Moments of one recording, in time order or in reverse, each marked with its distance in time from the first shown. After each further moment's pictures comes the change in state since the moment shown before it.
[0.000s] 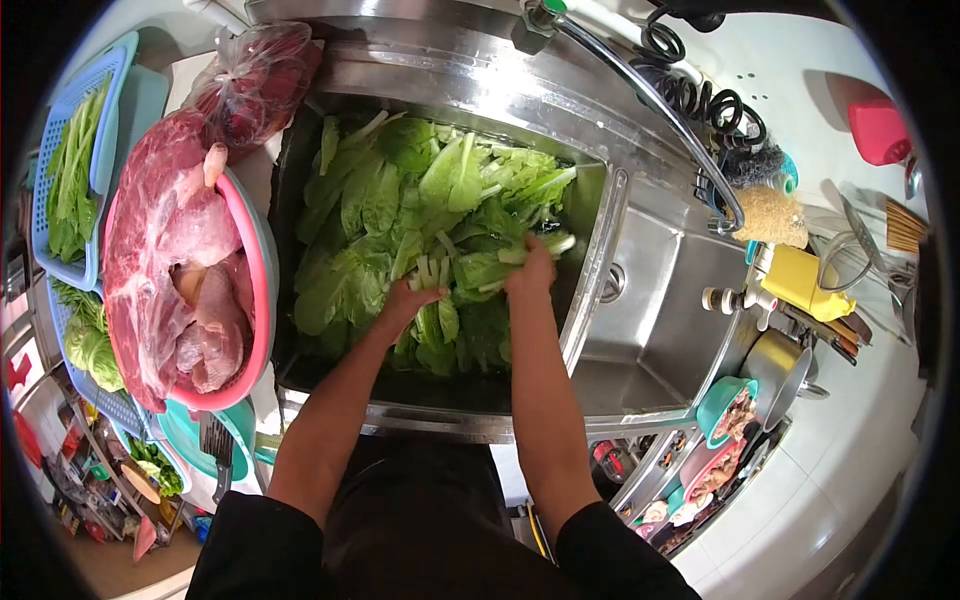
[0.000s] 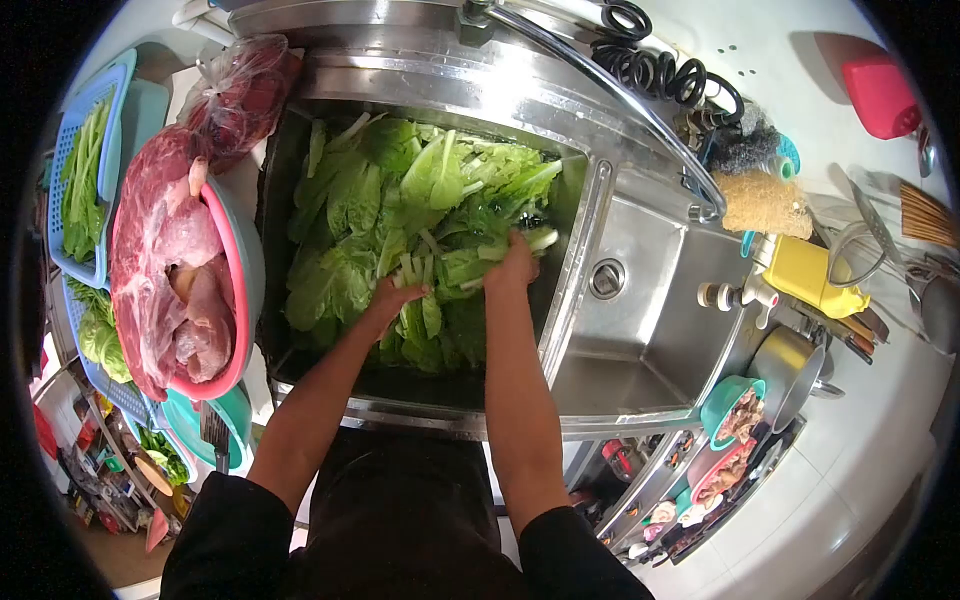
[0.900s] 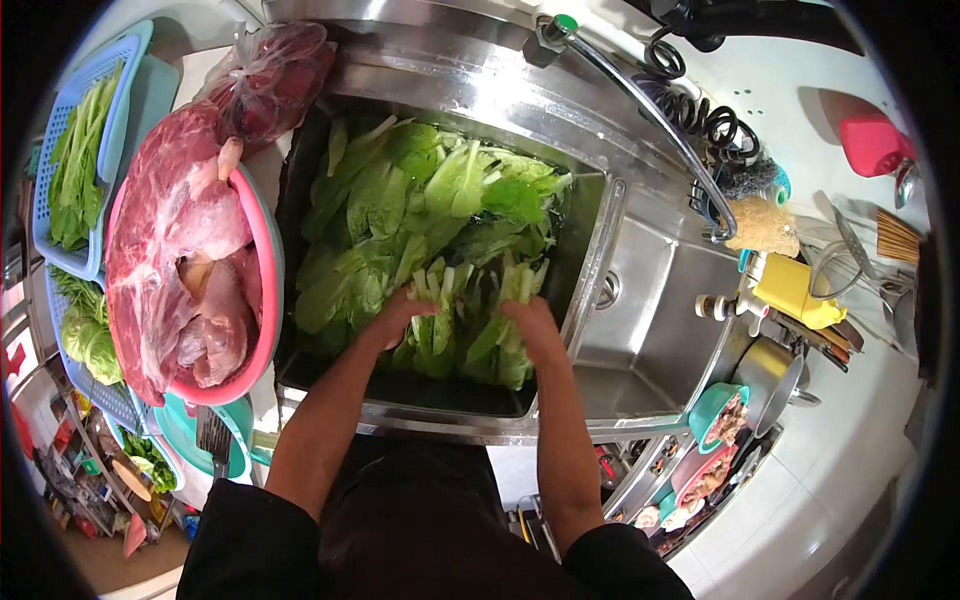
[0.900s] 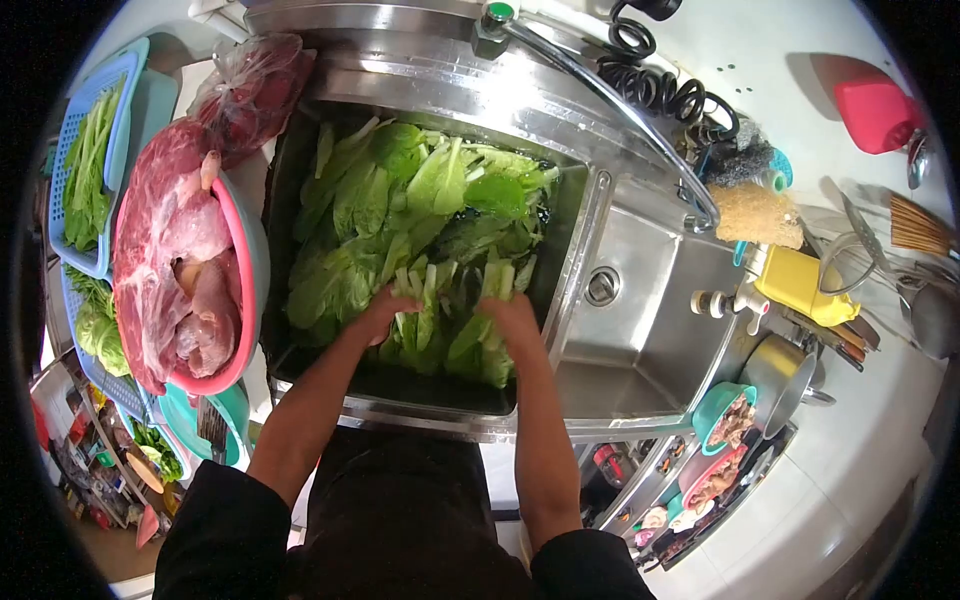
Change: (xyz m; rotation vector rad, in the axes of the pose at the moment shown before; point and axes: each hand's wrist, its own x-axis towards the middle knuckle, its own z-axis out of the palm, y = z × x) left_hand 0.001 -0.024 -0.012 -0.203 -0.184 0.035; right_hand -0.059 -0.027 -0.075 -0.876 -0.532 0.017
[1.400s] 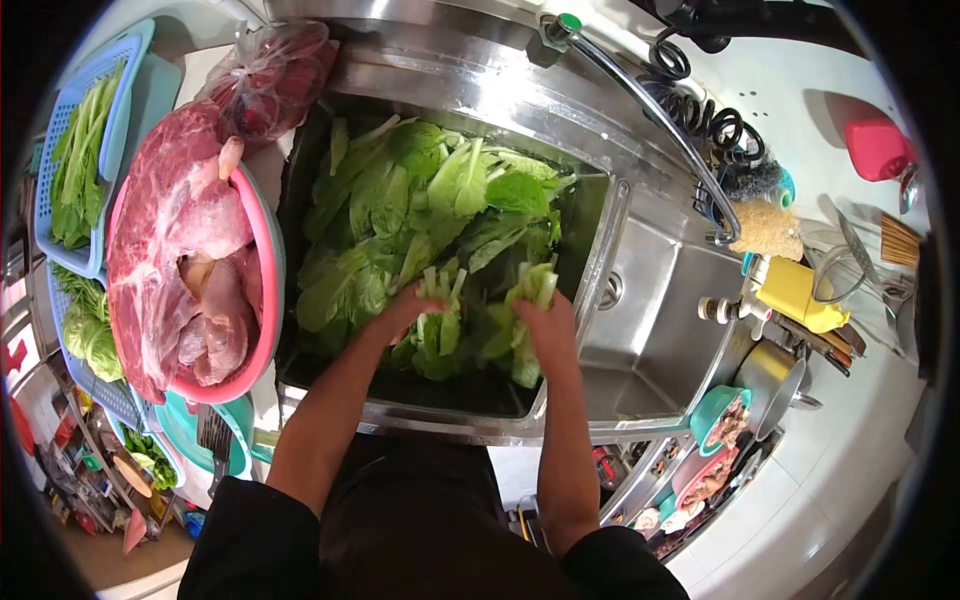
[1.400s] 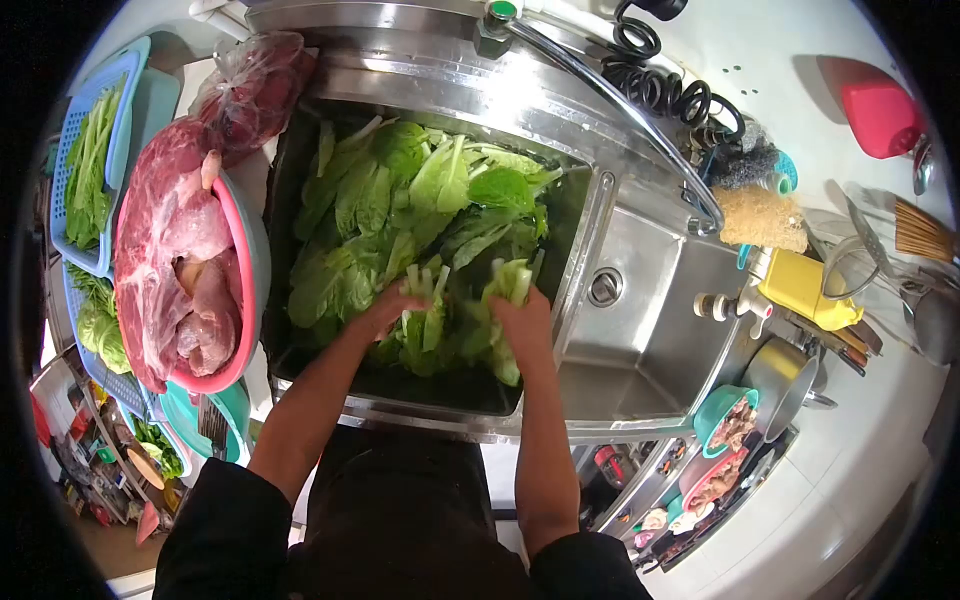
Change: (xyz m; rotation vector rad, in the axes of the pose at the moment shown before) left_hand 0.007 0.009 0.003 0.089 -0.176 -0.025; right_hand -0.053 -0.049 0.012 -0.157 0.153 -0.287
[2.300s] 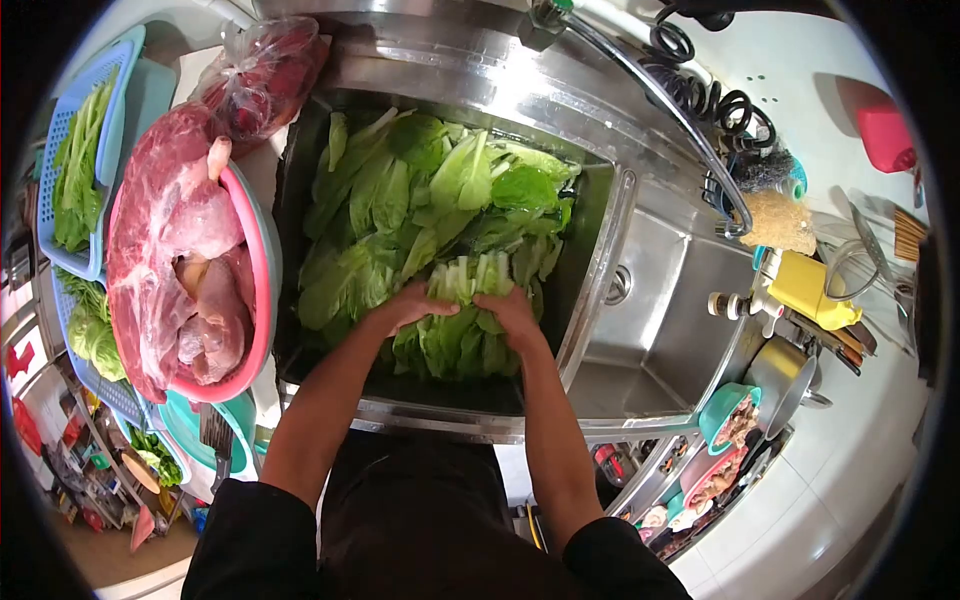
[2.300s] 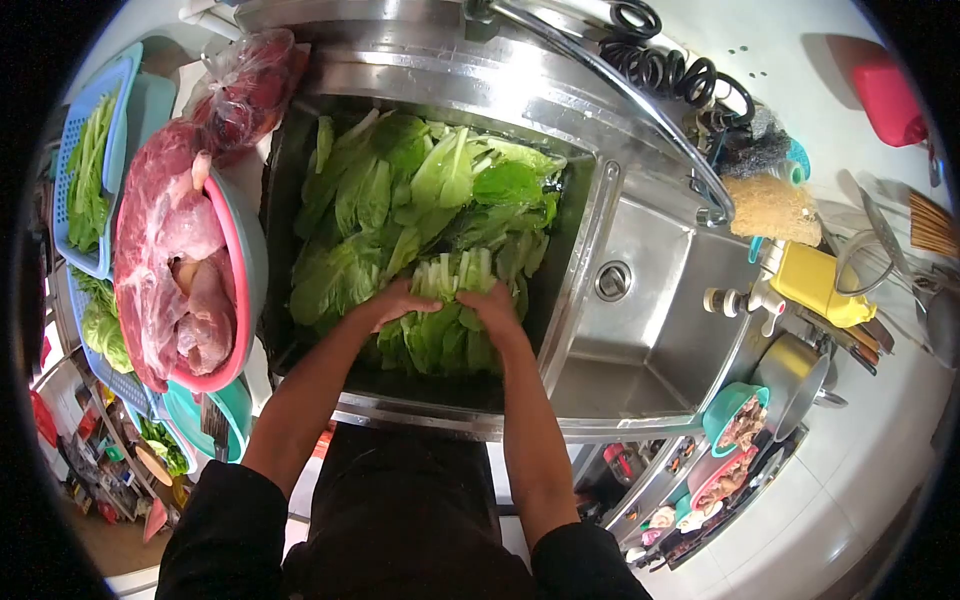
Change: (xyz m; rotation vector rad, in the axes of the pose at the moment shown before) left_hand -0.003 0.024 0.008 0.421 0.046 -0.161; right_hand 0.068 0.115 0.040 0.209 -0.351 0.202
